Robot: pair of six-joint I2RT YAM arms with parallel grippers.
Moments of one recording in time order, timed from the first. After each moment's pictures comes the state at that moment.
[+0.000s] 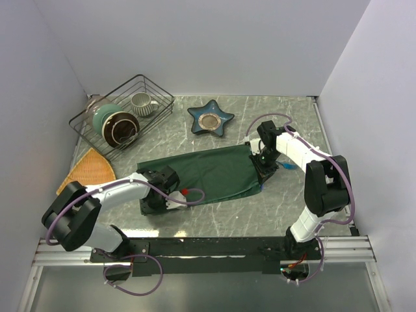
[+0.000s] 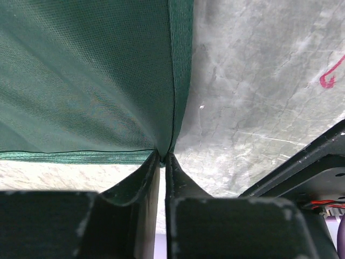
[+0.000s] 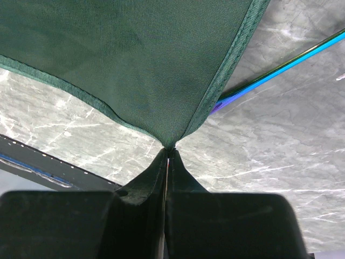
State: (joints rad) left arm -0.71 1.40 0.70 -0.87 -0.07 0.65; right arm 0.25 1.68 1.17 -1.01 -0.21 -0.20
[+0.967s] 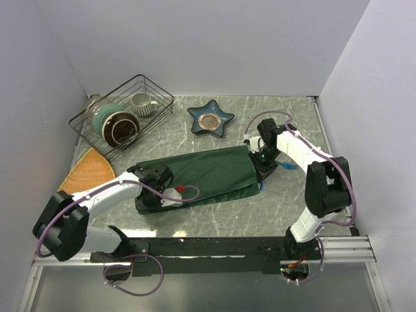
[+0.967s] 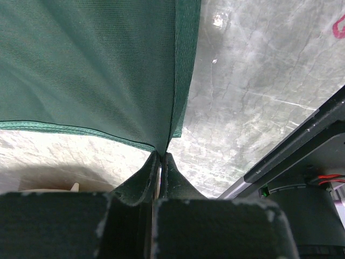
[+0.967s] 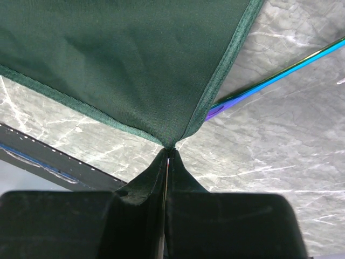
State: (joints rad) left arm -0.65 1.31 0.73 -0.97 -0.09 0.71; right arm 0.25 1.67 1.20 -1.04 -0.25 -0.21
